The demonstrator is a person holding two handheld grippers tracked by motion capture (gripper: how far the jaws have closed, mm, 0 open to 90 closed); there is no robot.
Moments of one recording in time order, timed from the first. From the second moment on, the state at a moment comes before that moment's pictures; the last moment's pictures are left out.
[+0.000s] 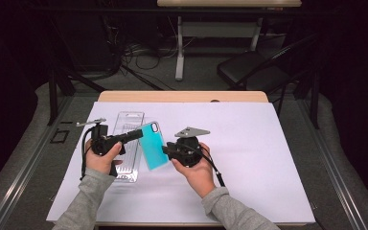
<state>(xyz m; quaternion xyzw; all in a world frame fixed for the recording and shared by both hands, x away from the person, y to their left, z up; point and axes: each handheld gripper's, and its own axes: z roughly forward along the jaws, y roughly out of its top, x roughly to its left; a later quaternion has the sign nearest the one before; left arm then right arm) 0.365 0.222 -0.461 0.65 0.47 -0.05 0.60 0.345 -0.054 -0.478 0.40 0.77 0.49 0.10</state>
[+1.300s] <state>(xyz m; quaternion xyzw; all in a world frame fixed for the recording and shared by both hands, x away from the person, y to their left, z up) 0.357 0.228 -0.447 0.67 0.43 -0.04 0.61 0.317 -0.073 -0.455 0.34 0.79 0.50 0.10</state>
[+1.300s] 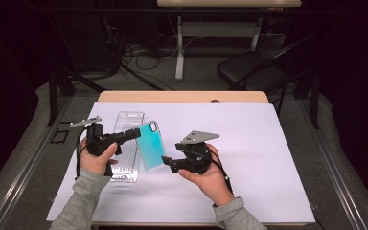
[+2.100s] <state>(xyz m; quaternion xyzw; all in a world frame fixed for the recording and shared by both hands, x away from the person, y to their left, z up) 0.356 0.223 -0.447 0.68 0.40 -0.06 0.61 0.315 -0.088 -0.461 0.34 0.79 0.51 0.07</state>
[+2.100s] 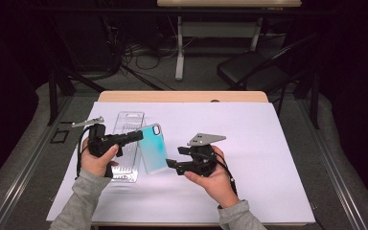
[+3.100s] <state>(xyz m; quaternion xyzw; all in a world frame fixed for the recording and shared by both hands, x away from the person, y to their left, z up) 0.352 0.210 -0.446 0.70 0.36 -0.09 0.61 0.316 -0.099 -0.469 0.34 0.77 0.54 0.01</state>
